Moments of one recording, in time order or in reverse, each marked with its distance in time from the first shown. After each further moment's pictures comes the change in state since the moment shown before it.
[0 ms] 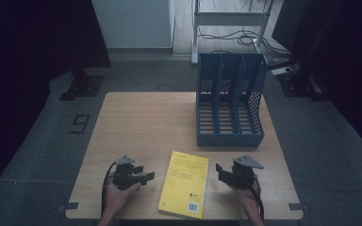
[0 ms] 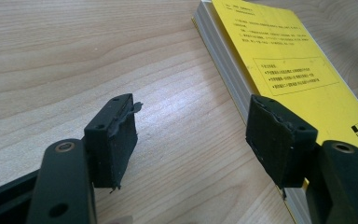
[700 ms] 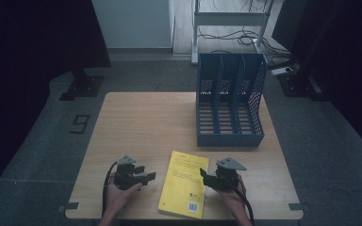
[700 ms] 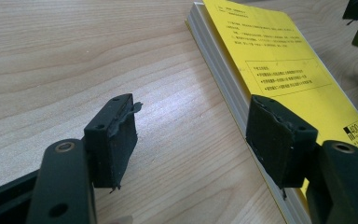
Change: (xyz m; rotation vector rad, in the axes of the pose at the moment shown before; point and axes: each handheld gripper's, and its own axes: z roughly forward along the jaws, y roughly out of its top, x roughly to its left) left arm -0.003 0.001 -0.001 -0.008 -0.010 0.000; right arm 0.042 -0.002 0.015 0.018 0.099 -0.050
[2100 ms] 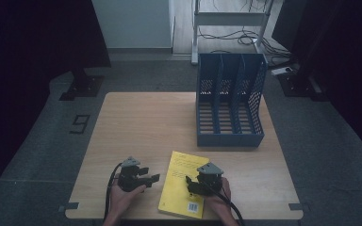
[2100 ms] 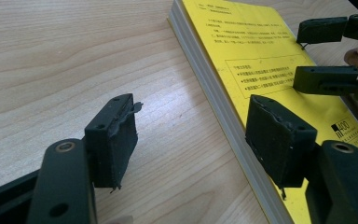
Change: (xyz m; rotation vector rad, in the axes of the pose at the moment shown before) left arm -0.015 -0.001 0.007 0.006 -0.010 0.023; right arm 0.041 -0.014 0.031 0.090 -0.016 -0.110
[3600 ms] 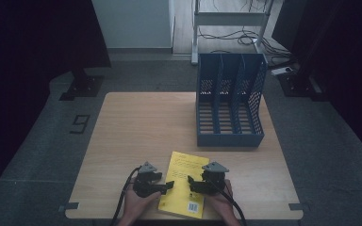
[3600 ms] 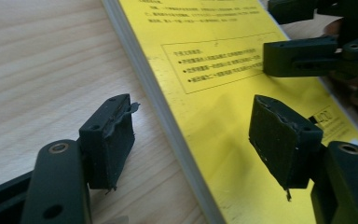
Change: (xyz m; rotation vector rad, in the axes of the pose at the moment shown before) left arm -0.035 -0.006 0.034 0.039 -0.048 0.046; right arm -0.013 -0.006 0.003 0.013 0.029 0.110
